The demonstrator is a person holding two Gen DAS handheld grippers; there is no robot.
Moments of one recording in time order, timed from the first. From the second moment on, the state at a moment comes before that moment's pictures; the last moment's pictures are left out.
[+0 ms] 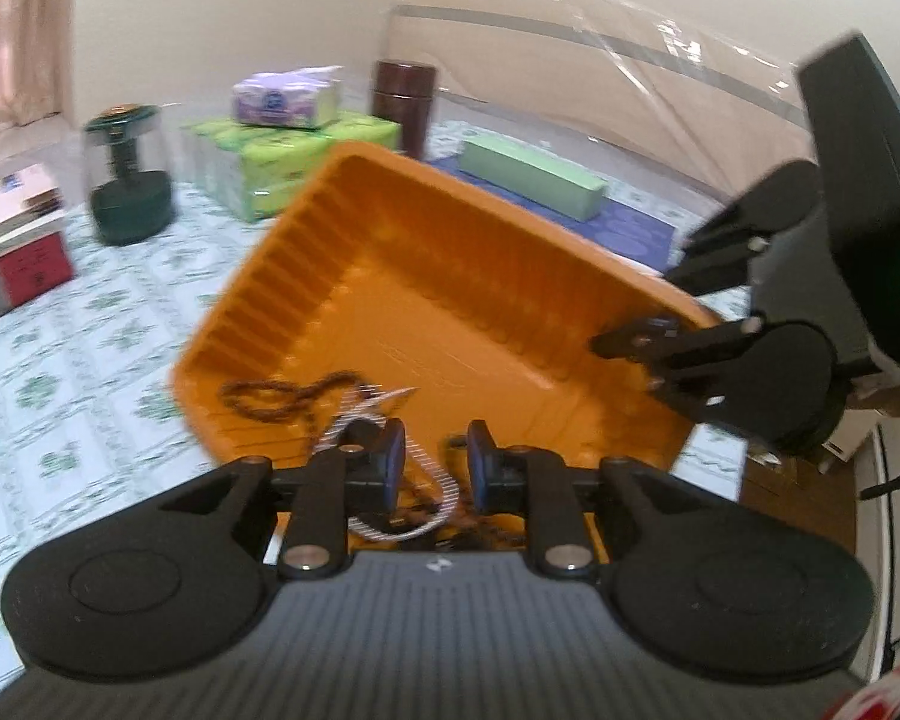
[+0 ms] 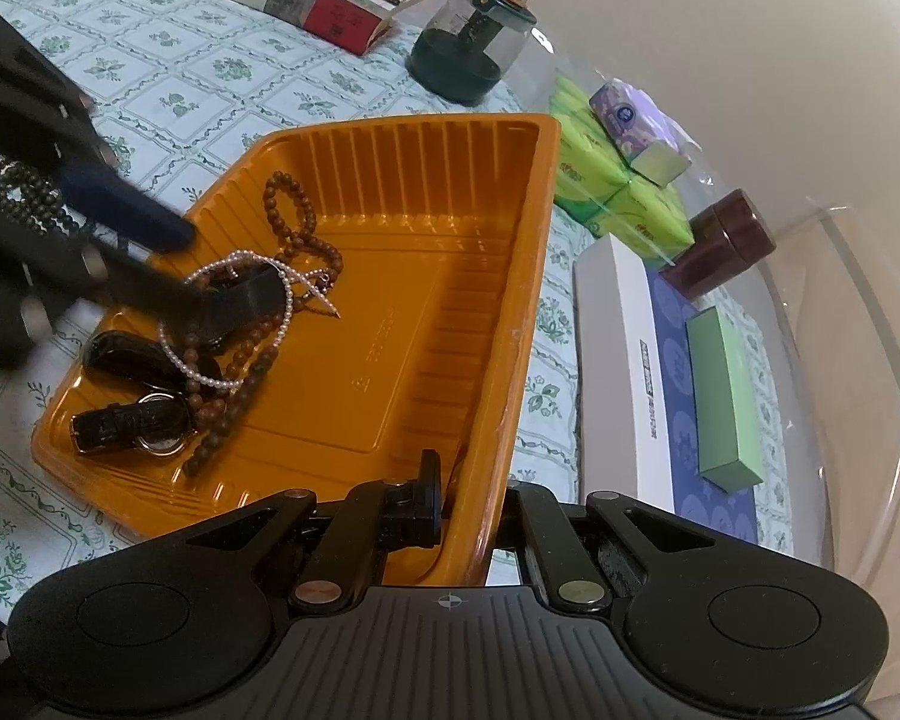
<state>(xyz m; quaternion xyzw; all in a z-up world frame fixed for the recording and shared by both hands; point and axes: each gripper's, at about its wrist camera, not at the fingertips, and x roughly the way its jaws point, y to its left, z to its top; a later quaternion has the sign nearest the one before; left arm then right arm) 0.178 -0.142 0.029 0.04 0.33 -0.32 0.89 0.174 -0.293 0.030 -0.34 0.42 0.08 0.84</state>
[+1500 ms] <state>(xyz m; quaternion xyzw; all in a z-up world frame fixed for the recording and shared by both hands) 0.169 0.021 -0.034 0.02 0.39 -0.13 0.91 0.174 -0.295 0.025 -0.34 0.43 0.08 0.83</state>
